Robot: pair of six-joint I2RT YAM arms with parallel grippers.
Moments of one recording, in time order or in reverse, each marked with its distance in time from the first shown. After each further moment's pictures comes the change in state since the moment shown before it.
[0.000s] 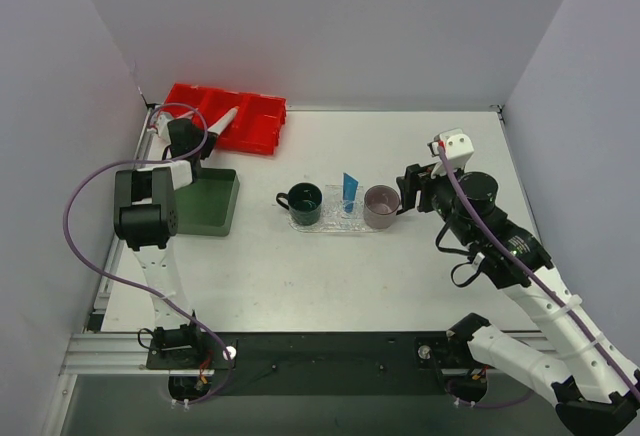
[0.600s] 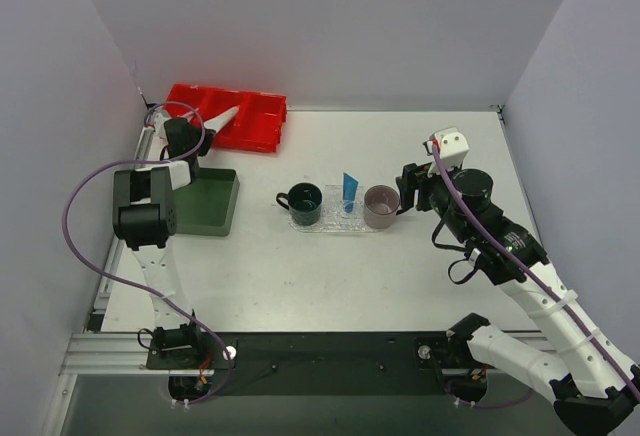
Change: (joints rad) left arm 0.015 0.007 0.000 0.068 0.027 -0.021; right arm -0.006 0.026 0.000 0.000 0.000 -0.019
